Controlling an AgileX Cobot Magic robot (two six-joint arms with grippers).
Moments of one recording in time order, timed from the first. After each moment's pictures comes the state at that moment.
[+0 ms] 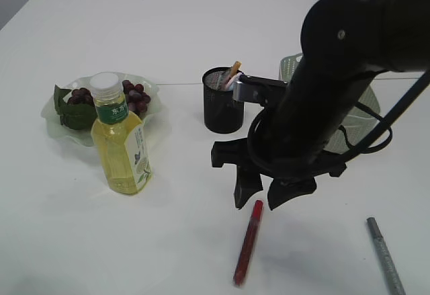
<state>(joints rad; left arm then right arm) -0.26 1.16 -0.88 0.09 1.01 -0.26 0.57 1.74 -1.20 0.28 0.91 0.30</state>
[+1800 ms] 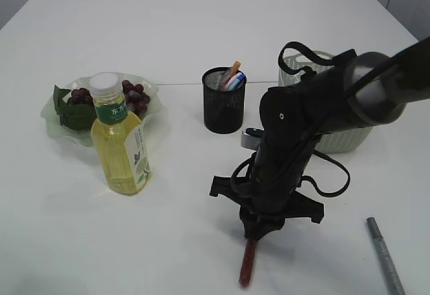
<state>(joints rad) -0.26 1.16 -0.88 0.07 0.99 -0.26 0.57 2.03 -1.19 0.18 0.73 0.69</state>
